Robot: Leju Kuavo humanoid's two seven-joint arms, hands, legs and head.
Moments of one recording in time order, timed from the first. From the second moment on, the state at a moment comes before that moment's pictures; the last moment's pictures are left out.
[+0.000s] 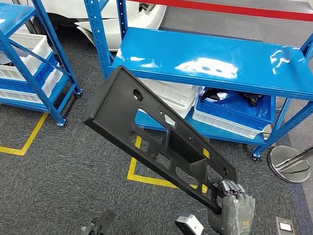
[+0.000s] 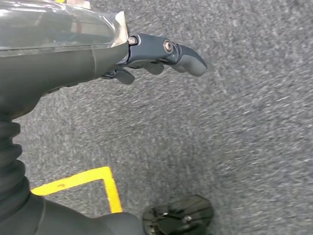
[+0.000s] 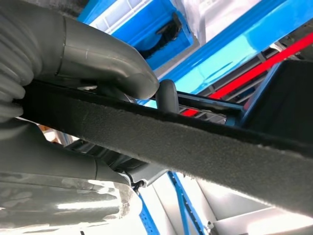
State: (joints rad) left arm -0.09 -0.22 0.89 -0.21 -1.29 0.26 -0.34; right arm 0.23 -0.09 0.57 -1.72 1.30 -0.69 0.07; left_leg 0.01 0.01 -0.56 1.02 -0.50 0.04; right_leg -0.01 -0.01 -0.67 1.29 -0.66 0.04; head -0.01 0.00
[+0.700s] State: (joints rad) left arm -0.08 -0.22 0.89 -0.21 -1.29 0.26 -0.34; right arm 0.24 -0.09 0.57 -1.72 1.28 -0.69 0.08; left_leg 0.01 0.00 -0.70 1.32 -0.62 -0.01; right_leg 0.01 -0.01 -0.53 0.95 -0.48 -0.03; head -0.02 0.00
